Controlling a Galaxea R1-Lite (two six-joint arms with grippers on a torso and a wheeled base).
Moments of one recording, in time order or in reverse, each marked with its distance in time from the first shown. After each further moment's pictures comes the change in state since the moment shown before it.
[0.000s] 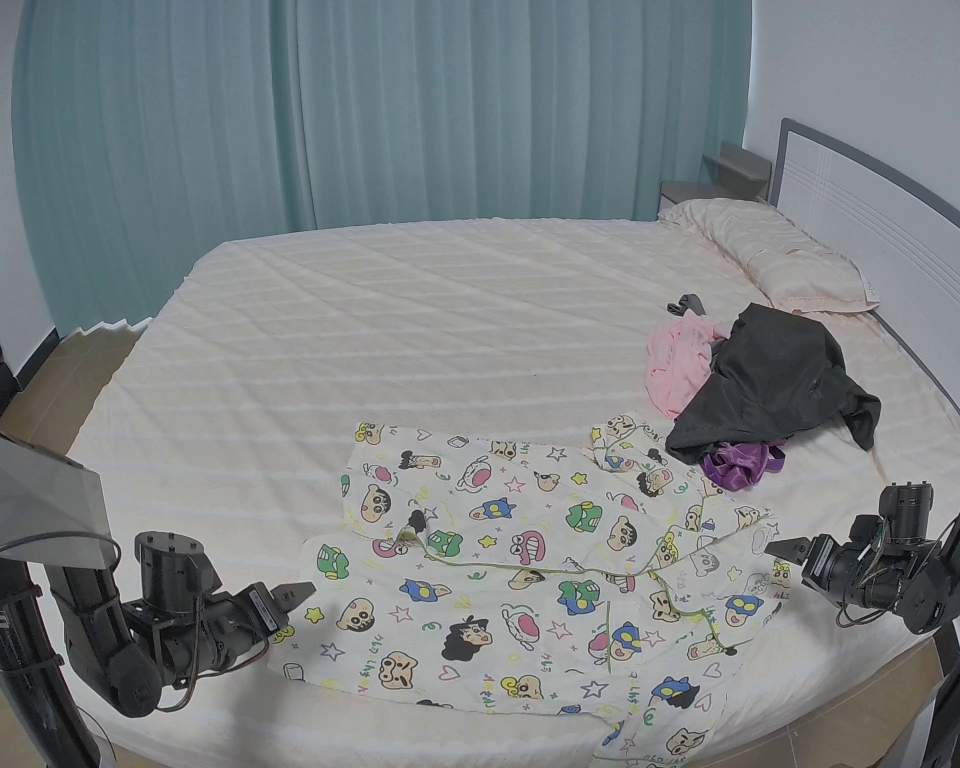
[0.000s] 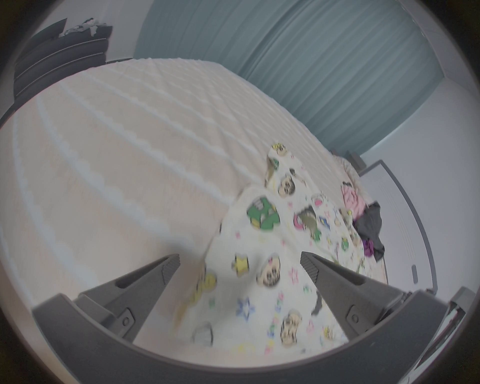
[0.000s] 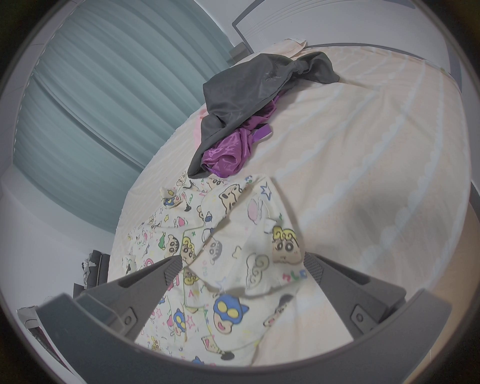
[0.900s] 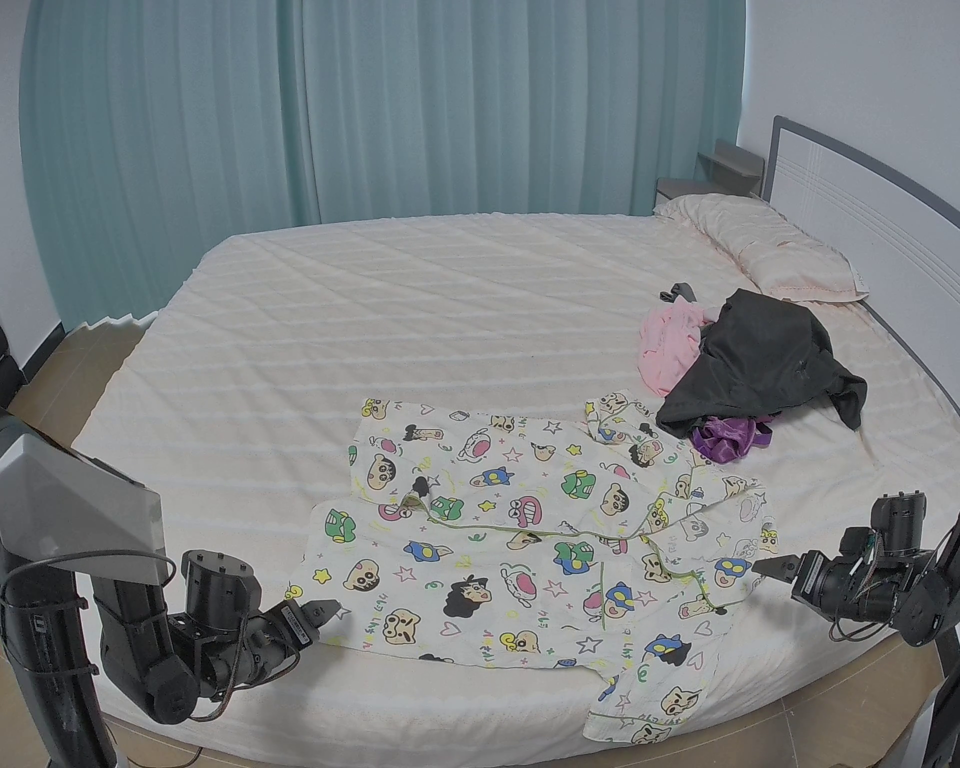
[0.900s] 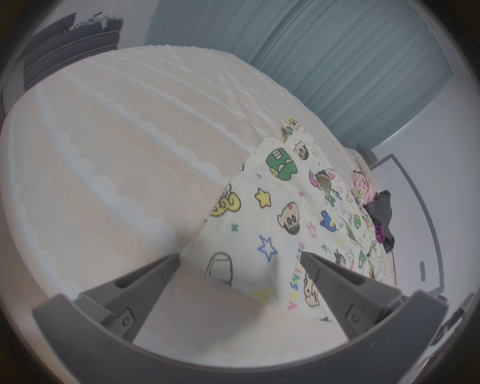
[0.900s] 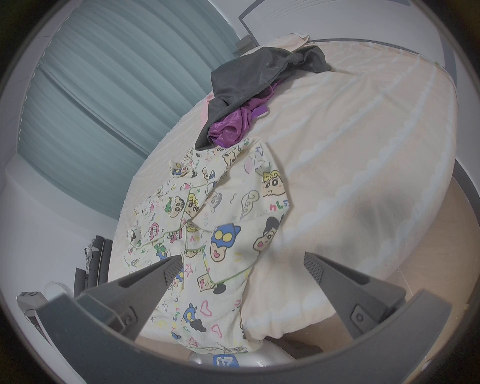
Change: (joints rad) left arm -0.109 0.123 -0.041 0.000 0.104 -0.096; right arm 0.061 -0.012 0.043 0.001 0.000 -0.009
